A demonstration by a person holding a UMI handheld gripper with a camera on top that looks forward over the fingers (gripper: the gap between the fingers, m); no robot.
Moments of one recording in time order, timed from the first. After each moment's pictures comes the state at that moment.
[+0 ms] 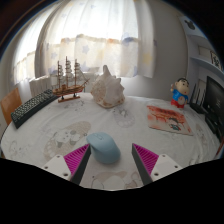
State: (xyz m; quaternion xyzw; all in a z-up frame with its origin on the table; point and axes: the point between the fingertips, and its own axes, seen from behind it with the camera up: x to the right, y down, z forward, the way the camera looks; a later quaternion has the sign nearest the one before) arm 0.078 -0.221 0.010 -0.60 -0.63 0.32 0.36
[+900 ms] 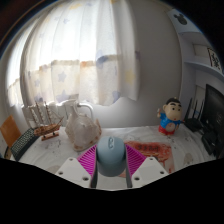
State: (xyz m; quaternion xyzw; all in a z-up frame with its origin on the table) arm -0.043 -0.091 0.149 -0.61 -0.60 0.37 0.37
